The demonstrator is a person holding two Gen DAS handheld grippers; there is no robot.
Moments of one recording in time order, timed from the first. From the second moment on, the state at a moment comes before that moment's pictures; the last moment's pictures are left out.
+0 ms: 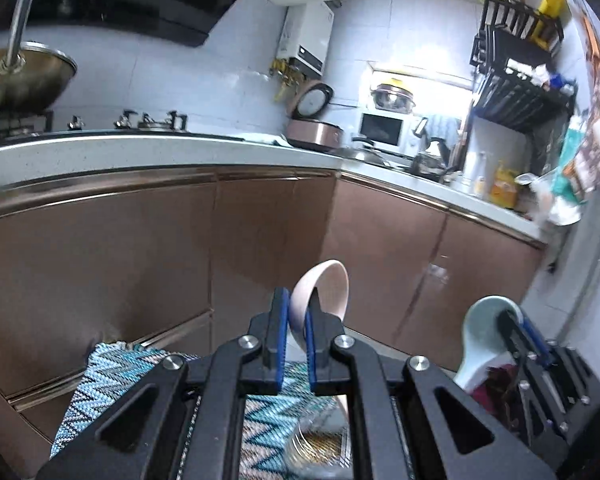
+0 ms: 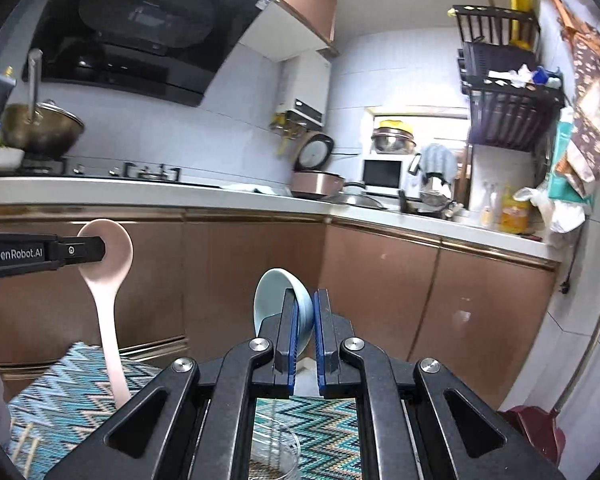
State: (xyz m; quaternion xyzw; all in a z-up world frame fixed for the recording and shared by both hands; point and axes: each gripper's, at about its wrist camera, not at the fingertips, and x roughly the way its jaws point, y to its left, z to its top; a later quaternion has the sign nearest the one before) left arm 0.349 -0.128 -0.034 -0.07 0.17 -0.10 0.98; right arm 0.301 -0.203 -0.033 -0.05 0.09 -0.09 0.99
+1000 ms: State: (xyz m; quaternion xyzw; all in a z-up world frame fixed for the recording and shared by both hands) left arm 0.315 -0.147 -0.104 -0.02 0.16 -0.07 0.98; right arm 0.272 -0.193 -0.104 -0.04 0.13 -0.12 0.98
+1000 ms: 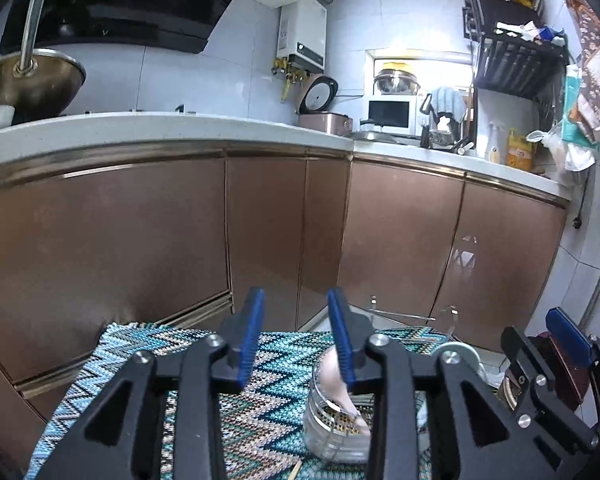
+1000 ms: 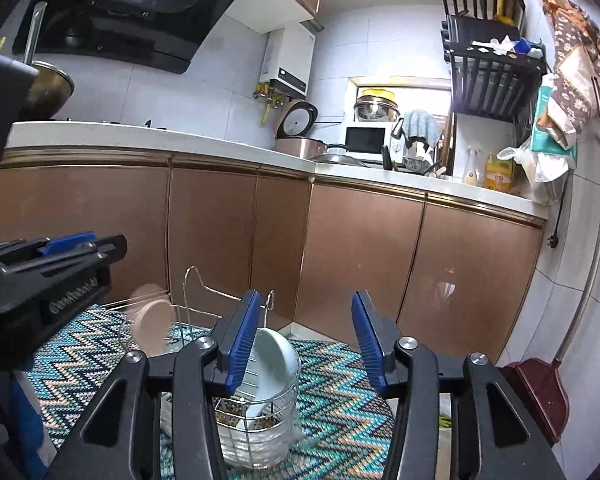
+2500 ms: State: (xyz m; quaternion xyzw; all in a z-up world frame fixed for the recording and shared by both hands) left arm 0.291 -0.071 -0.175 -0.01 0.47 -0.21 0.86; right arm 0.197 -0.208 -0.114 0.11 0.35 -0.03 0.93
